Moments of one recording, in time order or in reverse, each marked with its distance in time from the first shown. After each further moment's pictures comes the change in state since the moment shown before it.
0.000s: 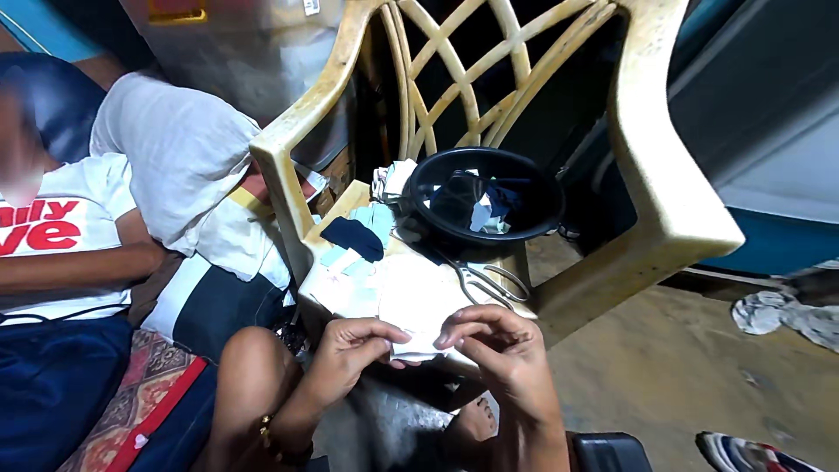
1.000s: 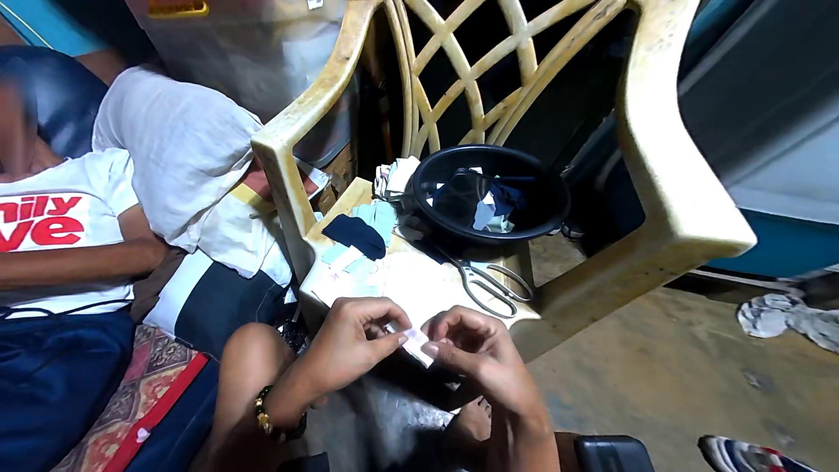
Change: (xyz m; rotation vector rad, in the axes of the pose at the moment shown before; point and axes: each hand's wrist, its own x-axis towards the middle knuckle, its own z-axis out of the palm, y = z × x) left_hand 0.023 0.025 -0.005 0.568 -0.119 0.040; right_hand 0.000 0.010 0.005 -0.153 -0.073 0.200
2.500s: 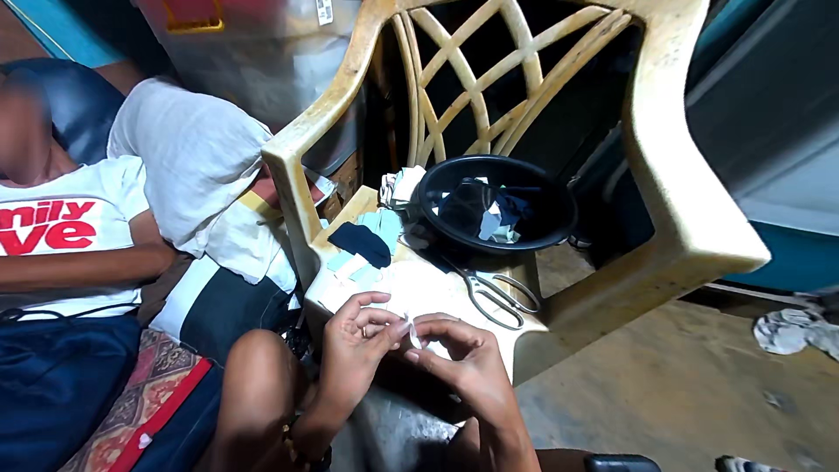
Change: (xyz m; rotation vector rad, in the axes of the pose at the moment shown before) left_hand -0.007 -0.004 0.035 -0.358 0.519 -0.114; right_hand 0.005 0.014 0.024 -0.088 0.152 -0.066
